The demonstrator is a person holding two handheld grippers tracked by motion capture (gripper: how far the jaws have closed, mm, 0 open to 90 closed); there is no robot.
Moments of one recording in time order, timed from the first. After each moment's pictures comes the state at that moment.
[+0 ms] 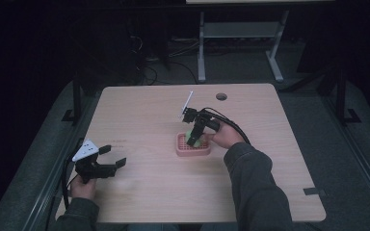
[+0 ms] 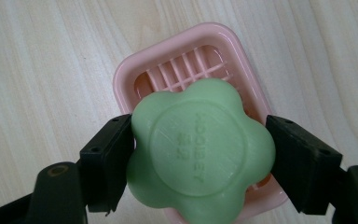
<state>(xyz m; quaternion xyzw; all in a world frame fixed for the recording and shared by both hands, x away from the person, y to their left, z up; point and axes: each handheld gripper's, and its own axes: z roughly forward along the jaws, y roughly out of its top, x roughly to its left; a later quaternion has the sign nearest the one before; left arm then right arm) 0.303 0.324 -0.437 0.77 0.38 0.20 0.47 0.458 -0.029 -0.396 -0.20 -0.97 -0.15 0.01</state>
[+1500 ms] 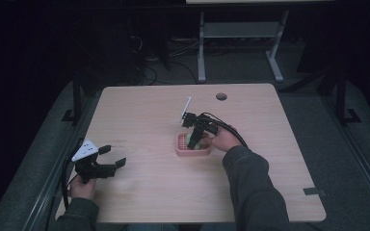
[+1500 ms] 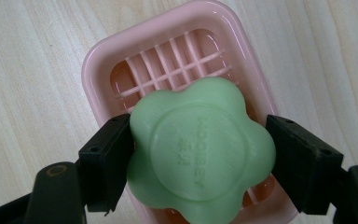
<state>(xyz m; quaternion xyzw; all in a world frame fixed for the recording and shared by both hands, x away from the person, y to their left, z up) 0.303 0.325 -0.436 0.77 0.38 0.20 0.47 0.458 -0.026 -0.417 -0.20 -0.97 -0.13 -0.01</state>
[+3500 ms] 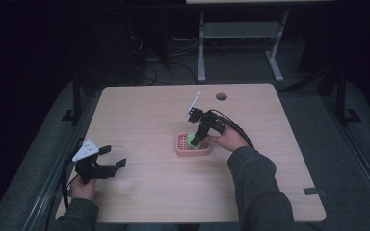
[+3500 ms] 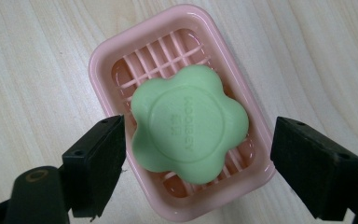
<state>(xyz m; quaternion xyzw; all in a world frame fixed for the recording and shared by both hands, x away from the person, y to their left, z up) 0.303 0.324 -0.437 0.77 0.38 0.19 0.46 0.455 -0.047 -0.400 -0.23 -0.96 -0.16 -0.01</state>
